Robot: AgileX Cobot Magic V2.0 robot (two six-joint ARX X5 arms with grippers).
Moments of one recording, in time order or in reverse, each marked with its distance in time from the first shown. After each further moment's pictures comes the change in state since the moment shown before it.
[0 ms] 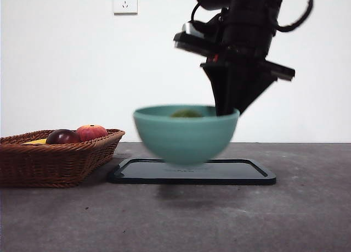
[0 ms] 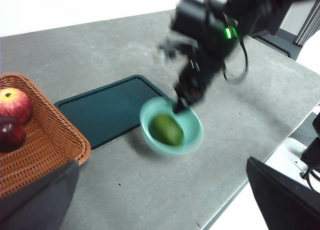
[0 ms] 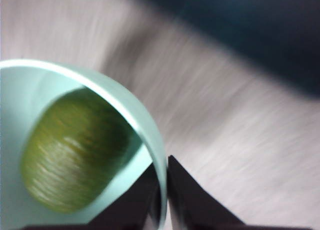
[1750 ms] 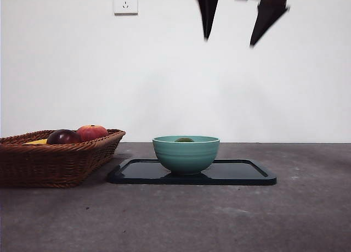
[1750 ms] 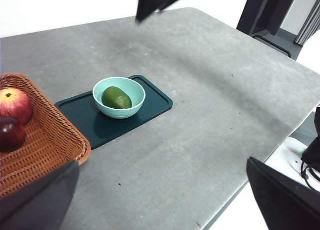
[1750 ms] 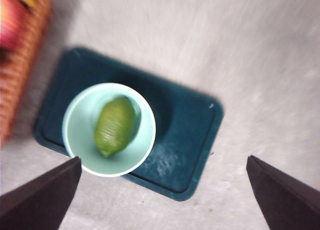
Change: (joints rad) left arm 0.000 0.000 0.000 0.000 0.000 0.002; right arm -0.181 0.243 0.874 -0.383 0.140 -0.130
